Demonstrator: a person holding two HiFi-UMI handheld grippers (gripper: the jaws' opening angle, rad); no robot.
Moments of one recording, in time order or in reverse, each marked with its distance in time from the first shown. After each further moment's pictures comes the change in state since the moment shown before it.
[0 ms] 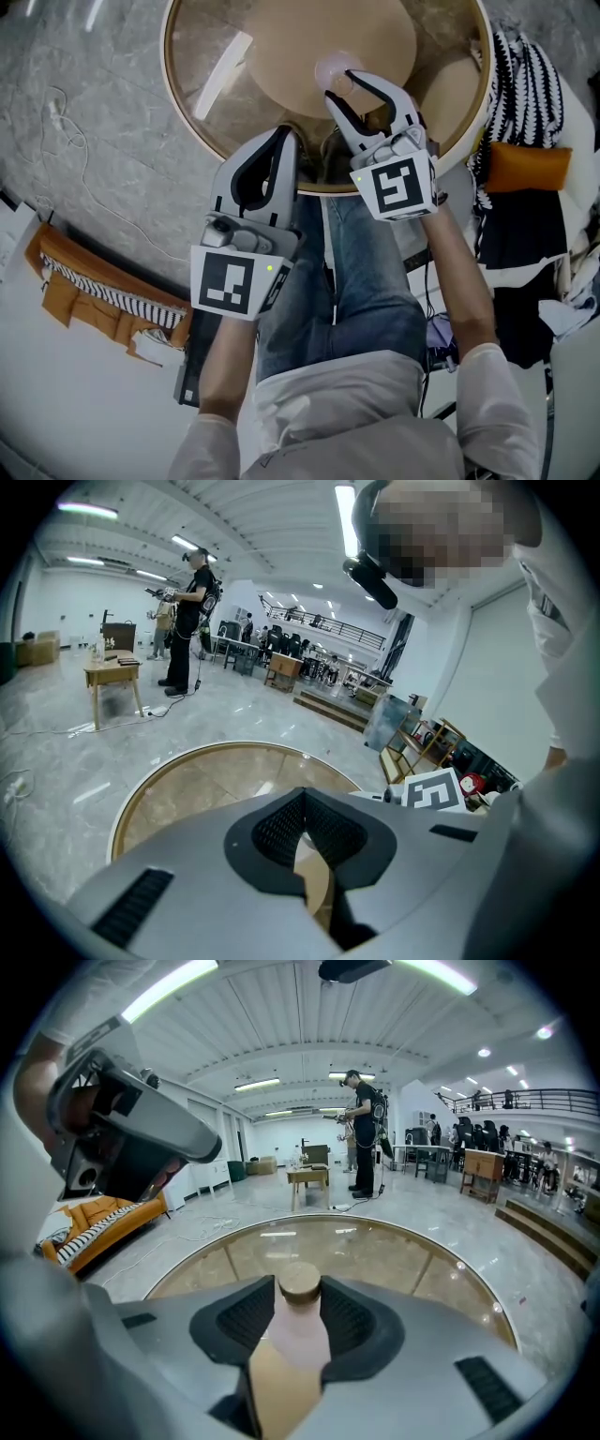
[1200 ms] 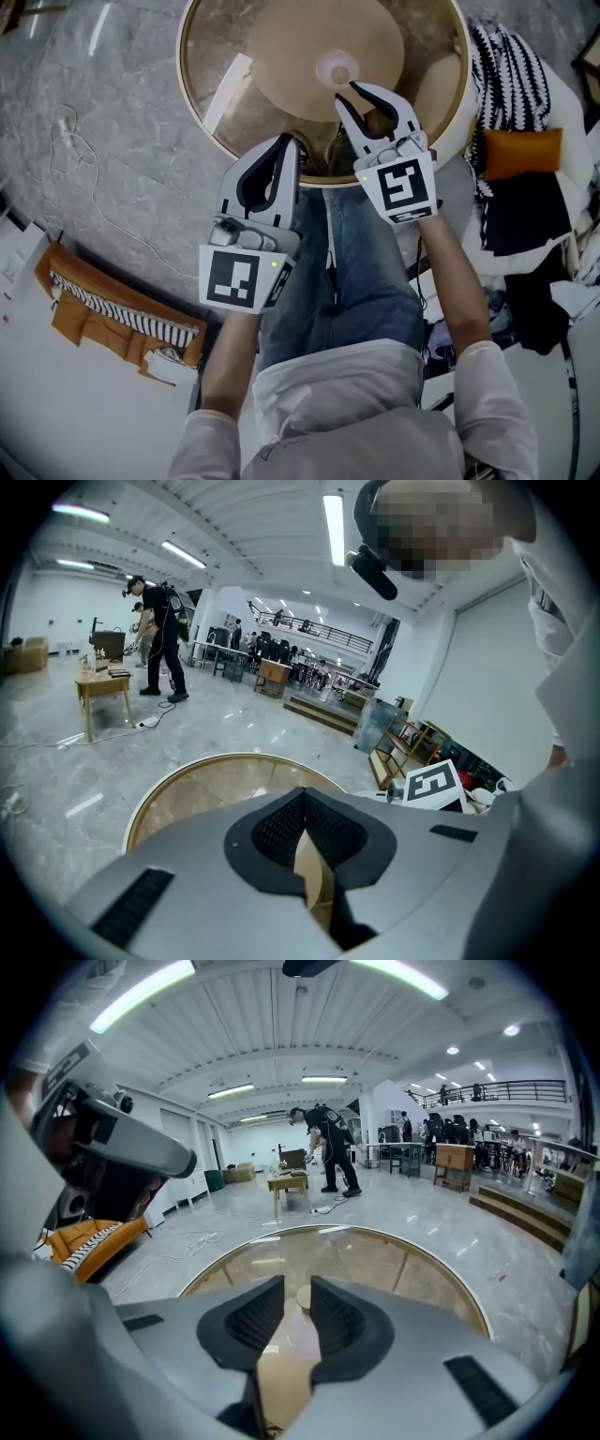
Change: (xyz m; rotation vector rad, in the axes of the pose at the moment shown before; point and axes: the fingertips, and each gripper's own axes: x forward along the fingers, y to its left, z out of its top) left arm -0.045 -0.019 0.015 0.053 -0.027 -0.058; right arm -0.045 0.010 0.025 0.121 -0.015 -0.106
